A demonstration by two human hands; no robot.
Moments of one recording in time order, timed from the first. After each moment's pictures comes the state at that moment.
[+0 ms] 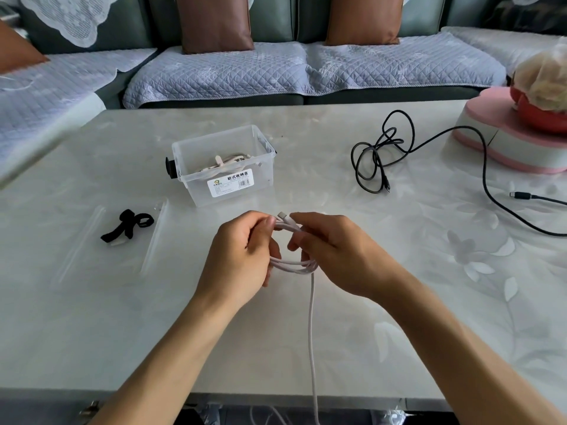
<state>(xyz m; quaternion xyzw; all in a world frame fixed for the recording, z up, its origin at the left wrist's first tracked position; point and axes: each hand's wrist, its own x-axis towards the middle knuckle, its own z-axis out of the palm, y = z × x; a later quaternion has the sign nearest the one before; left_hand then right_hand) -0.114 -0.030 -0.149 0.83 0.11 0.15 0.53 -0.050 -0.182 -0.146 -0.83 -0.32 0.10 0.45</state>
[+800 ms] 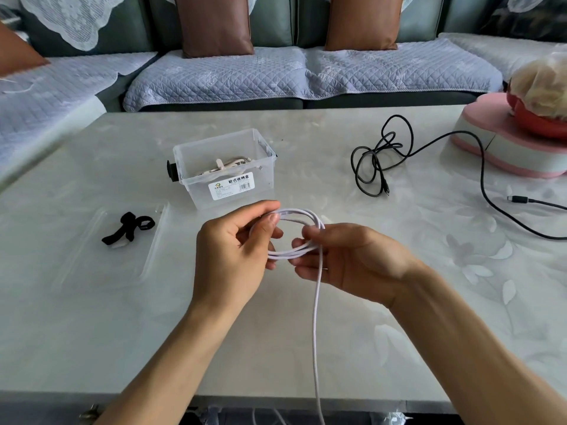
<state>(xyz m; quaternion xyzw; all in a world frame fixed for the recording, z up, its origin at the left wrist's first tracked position) -0.118 -0.030 -0.141 0.77 0.09 0.27 0.57 -0.050 -0.191 -0.134 -0.48 -0.06 0.44 0.76</state>
